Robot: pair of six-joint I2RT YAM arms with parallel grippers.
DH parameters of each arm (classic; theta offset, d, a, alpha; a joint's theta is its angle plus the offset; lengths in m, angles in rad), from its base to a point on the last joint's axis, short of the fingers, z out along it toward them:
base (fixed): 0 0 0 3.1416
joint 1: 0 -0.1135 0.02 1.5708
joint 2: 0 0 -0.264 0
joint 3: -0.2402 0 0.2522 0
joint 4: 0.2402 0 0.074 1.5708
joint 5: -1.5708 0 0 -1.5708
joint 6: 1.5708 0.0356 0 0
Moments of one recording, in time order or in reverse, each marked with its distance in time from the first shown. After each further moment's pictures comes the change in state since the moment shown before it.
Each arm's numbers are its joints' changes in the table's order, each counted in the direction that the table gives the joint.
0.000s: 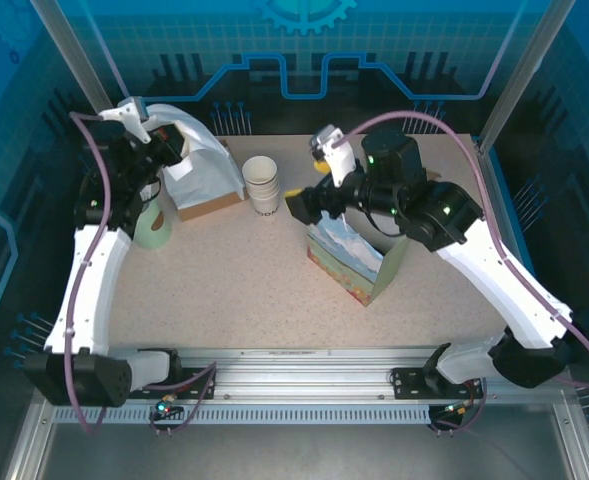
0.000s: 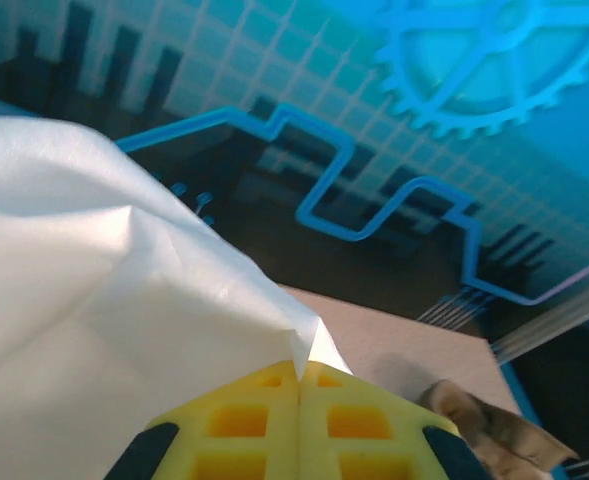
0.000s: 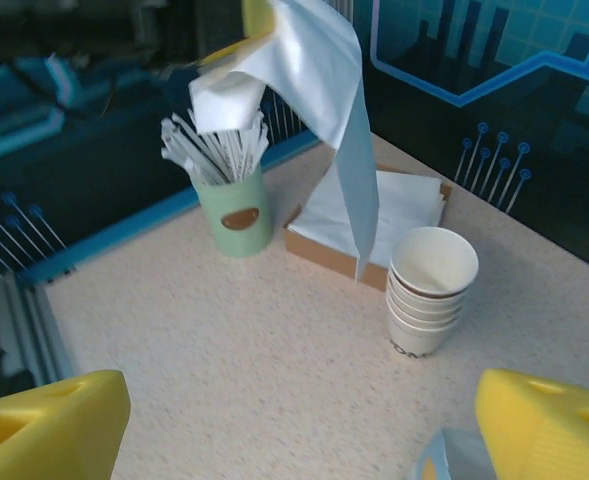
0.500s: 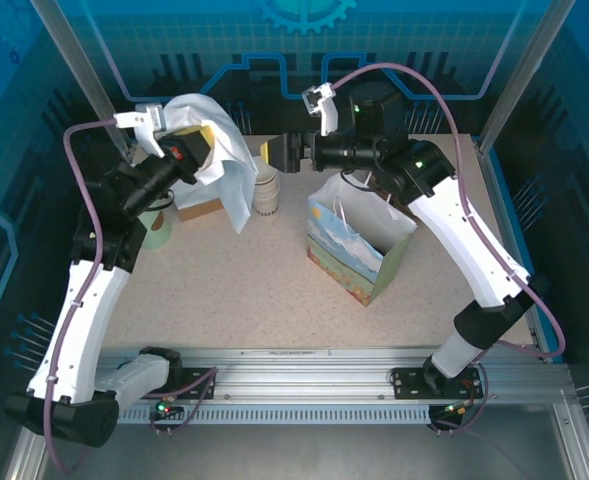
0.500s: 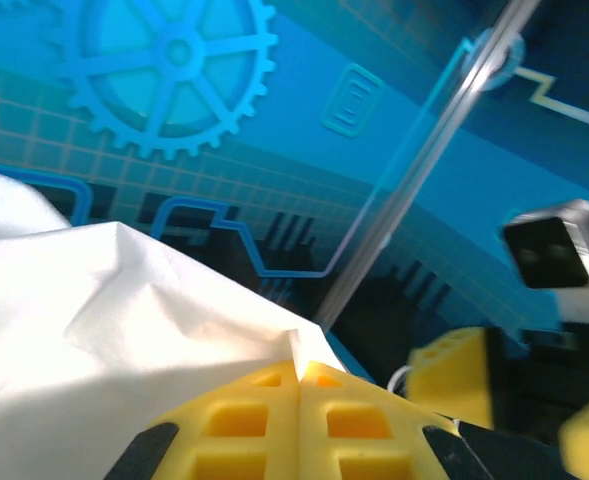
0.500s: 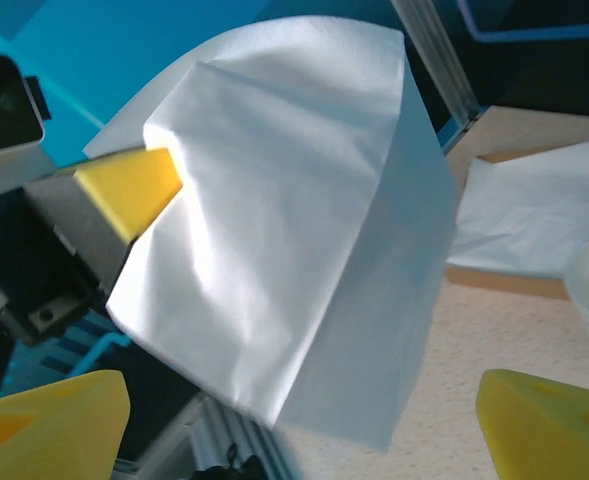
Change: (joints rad) left arm 0.176 -0.156 0.071 -0.193 -0.211 -0.005; right arm 0.126 0.262 -0.254 -0.086 0.375 0.508
